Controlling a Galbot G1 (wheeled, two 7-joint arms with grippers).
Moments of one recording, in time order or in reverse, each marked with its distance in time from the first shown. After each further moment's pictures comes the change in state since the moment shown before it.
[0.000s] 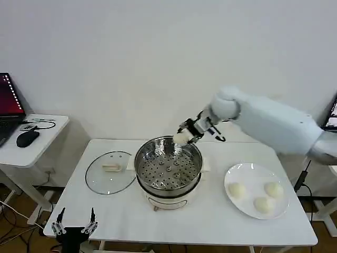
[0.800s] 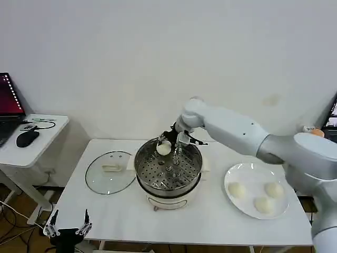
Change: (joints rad) left arm 0.014 -0.002 -0.034 -0.006 -0.009 -0.007 -0.009; right arm -0.127 0.217 0.073 -0.273 -0.443 0.295 0.136
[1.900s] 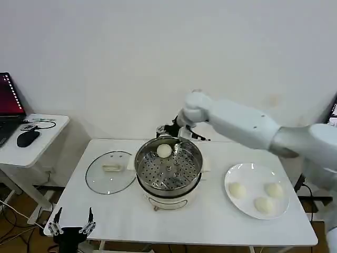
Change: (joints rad) left arm 0.006 0.021 0.044 -0.037 0.022 0.014 0.013; right arm 0.217 -0.302 -0.124 0.377 0.310 -0.353 -0.101
